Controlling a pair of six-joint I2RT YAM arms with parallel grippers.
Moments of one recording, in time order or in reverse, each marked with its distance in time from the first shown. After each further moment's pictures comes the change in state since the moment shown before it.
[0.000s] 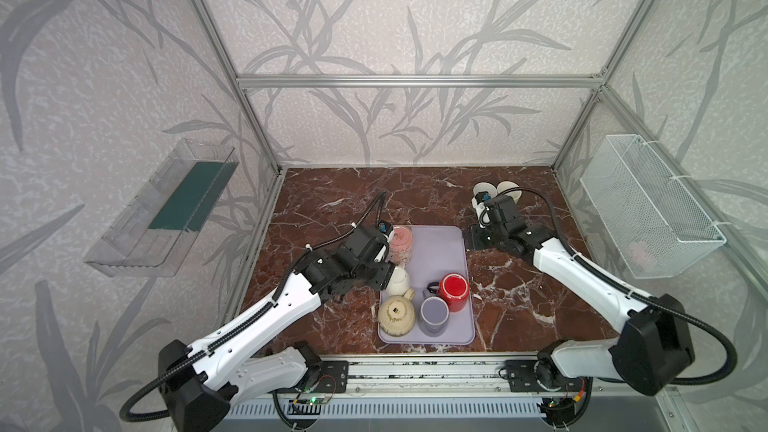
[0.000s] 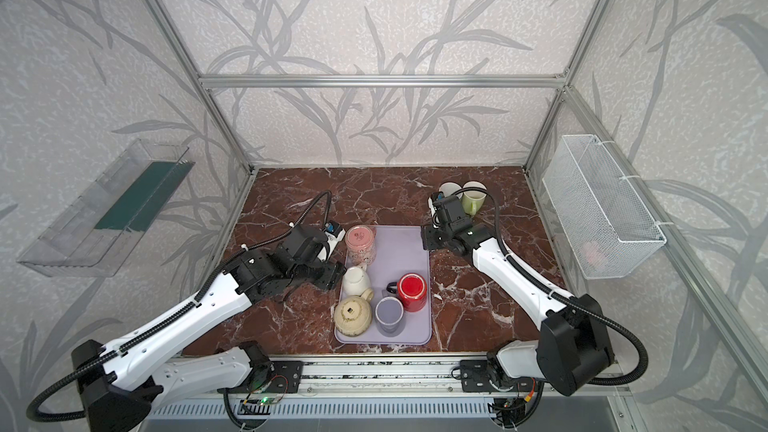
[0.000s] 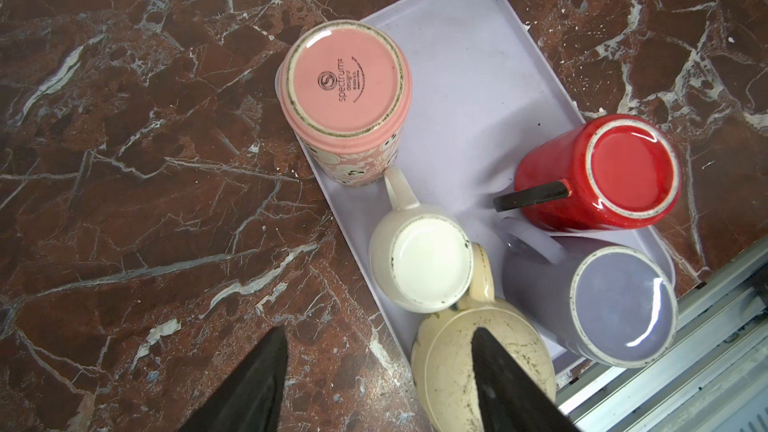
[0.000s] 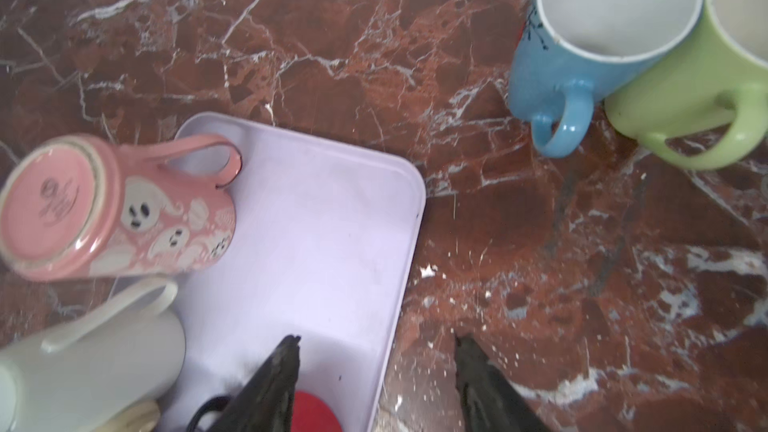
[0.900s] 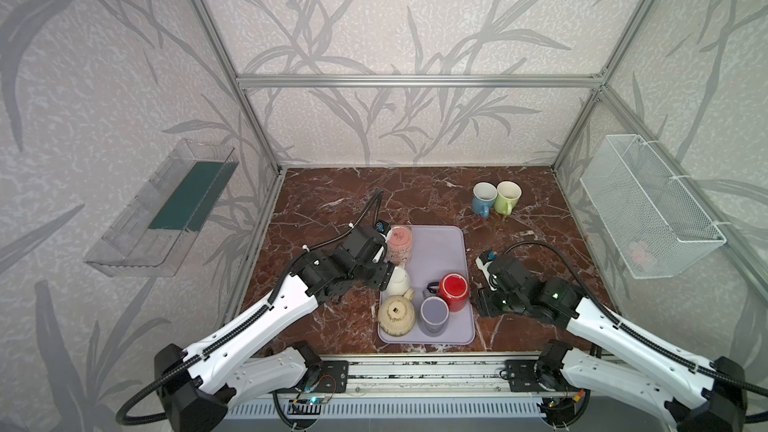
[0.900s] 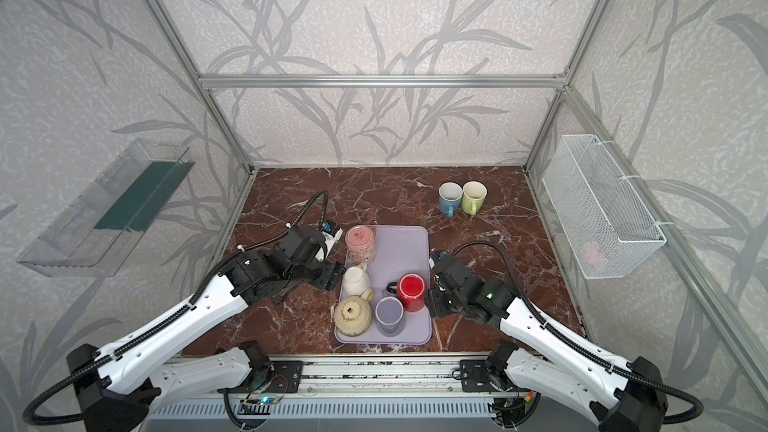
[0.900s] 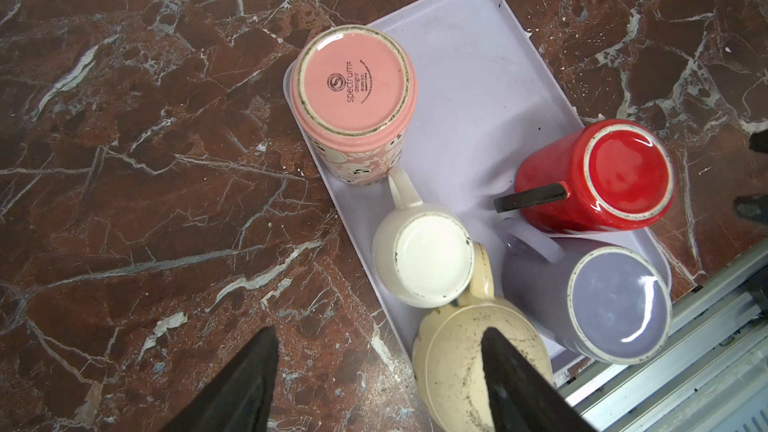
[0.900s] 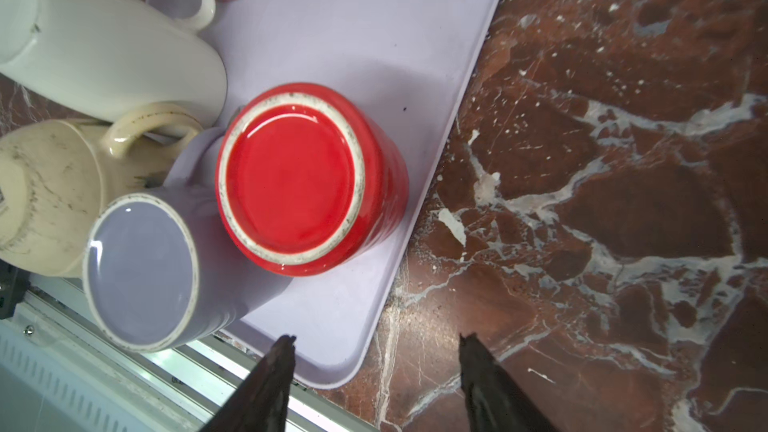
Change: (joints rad) left arm -0.006 -0.013 -0.002 -0.015 -0.018 -0.023; right arm 0.309 -0.374 -0.311 -0.261 -0.031 0.250
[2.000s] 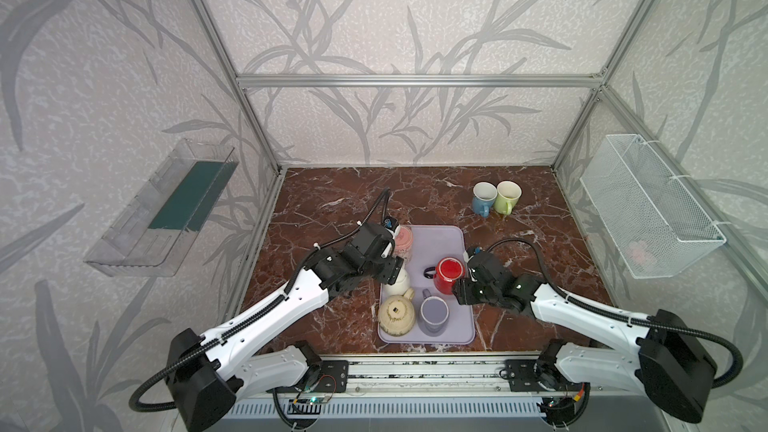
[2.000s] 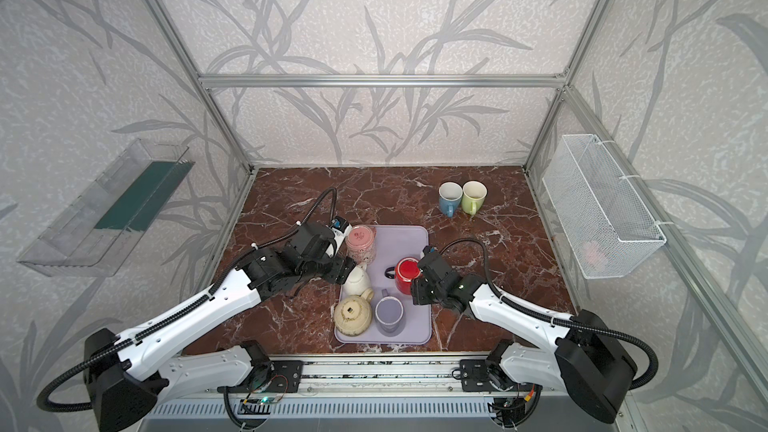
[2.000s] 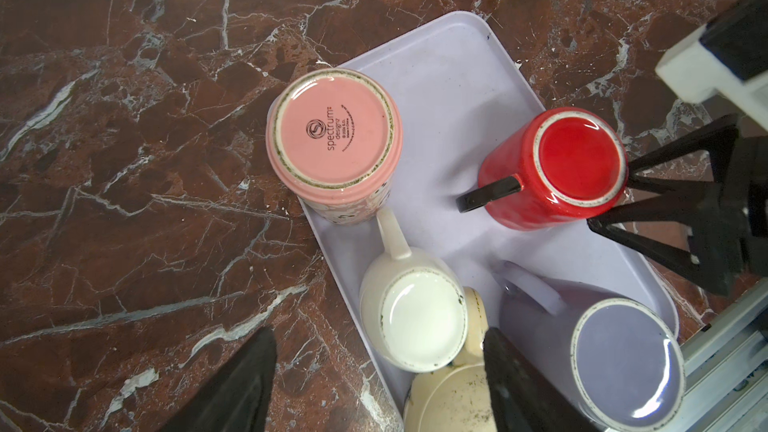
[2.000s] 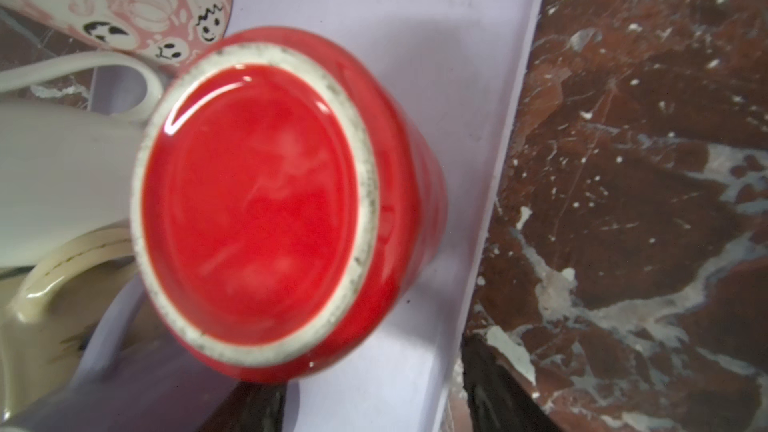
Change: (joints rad) left arm 0.000 0.055 -0.036 0.154 0.010 0.024; right arm -0.091 0.299 -0.089 0.438 0.017 0.090
